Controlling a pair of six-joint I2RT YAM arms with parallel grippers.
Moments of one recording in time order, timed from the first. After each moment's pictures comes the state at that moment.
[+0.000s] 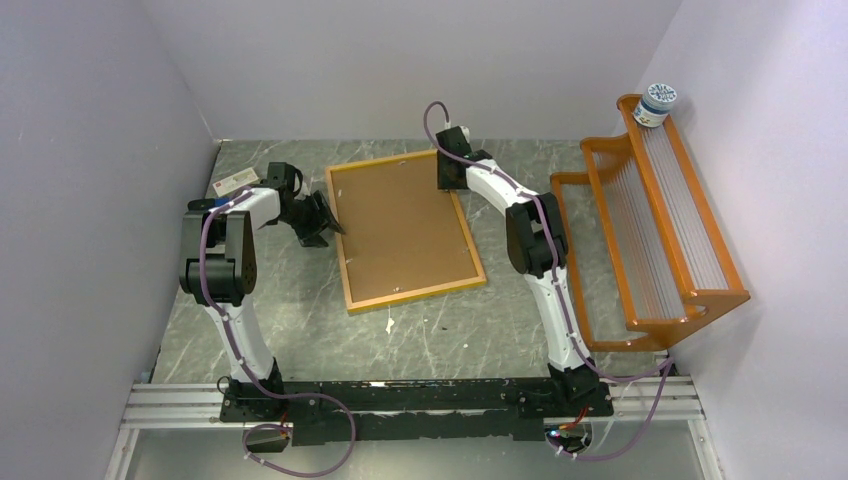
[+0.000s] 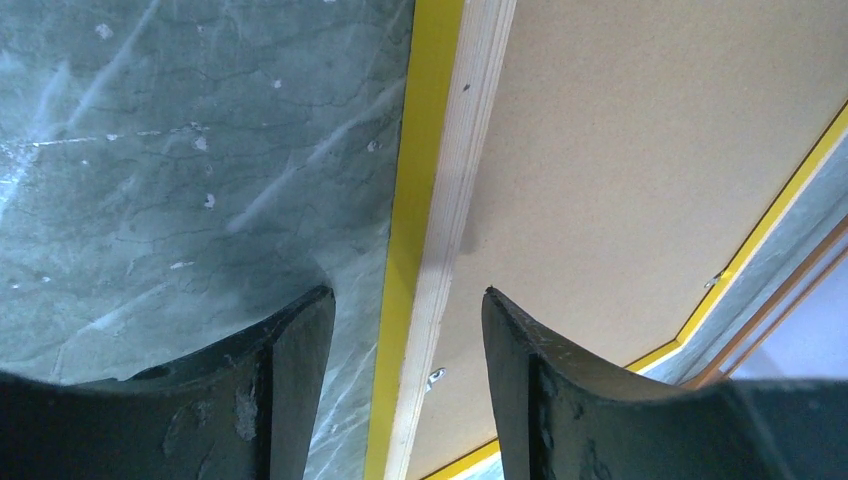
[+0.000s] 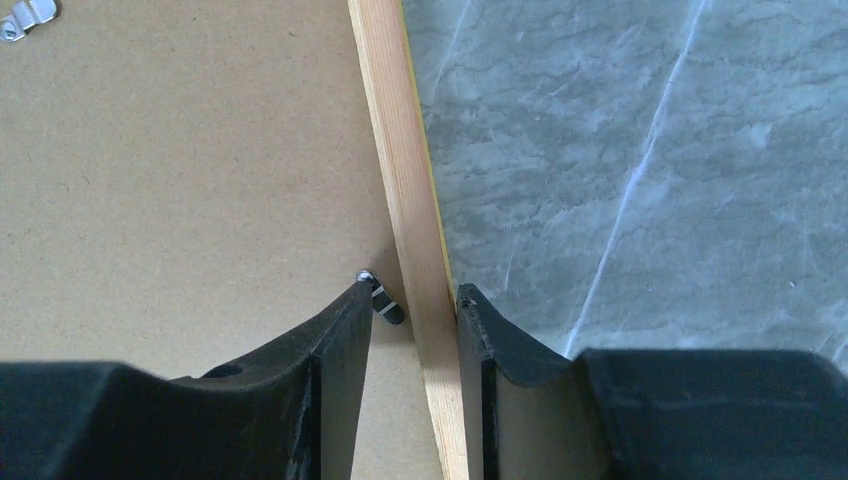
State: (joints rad) left arm -0.01 1.95 1.28 -0.50 0.41 -0.52; right arm 0.42 2.47 2.11 -0.51 0.22 0.33
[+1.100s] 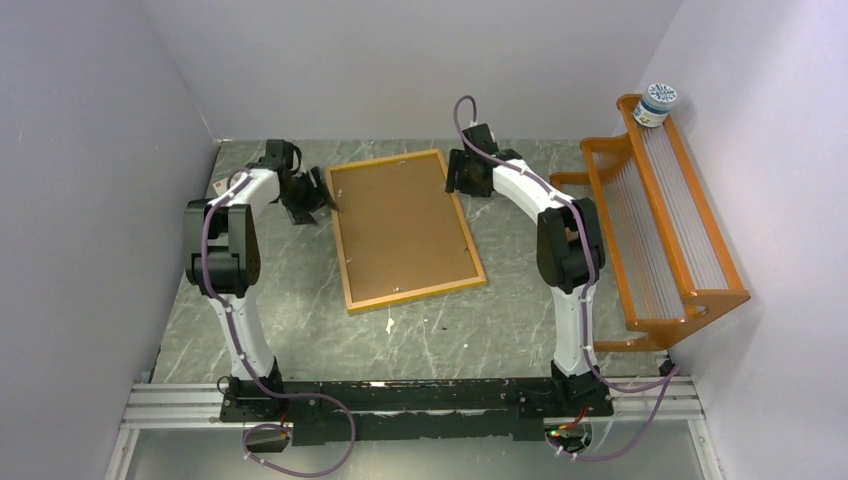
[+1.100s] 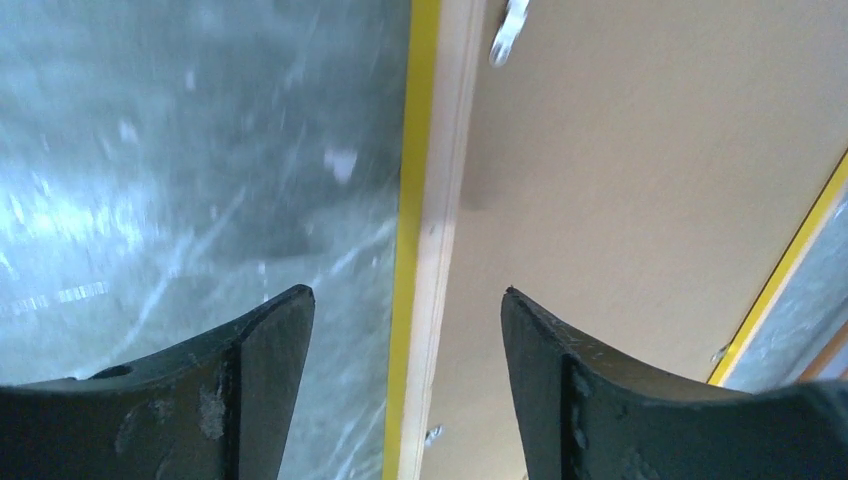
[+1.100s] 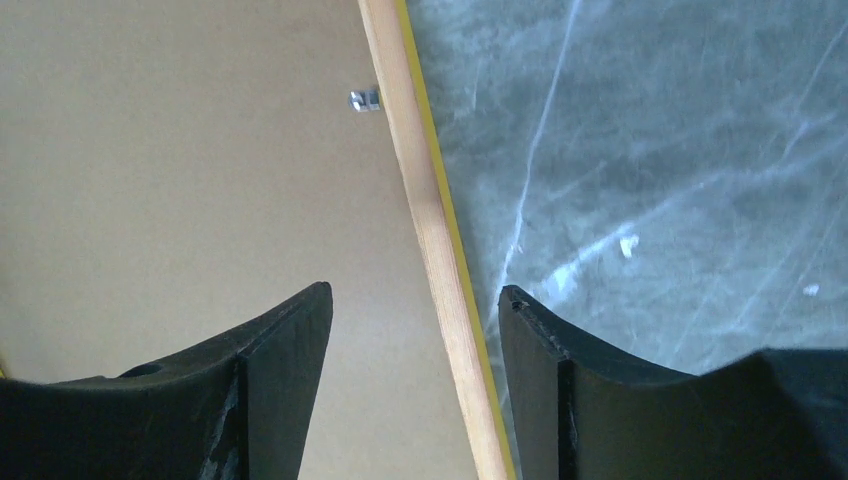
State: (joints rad) left arm -0.01 2.00 1.46 -0.57 0.30 -0.48; right arm 0.37 2.16 1.80 -0.52 0.07 0.43
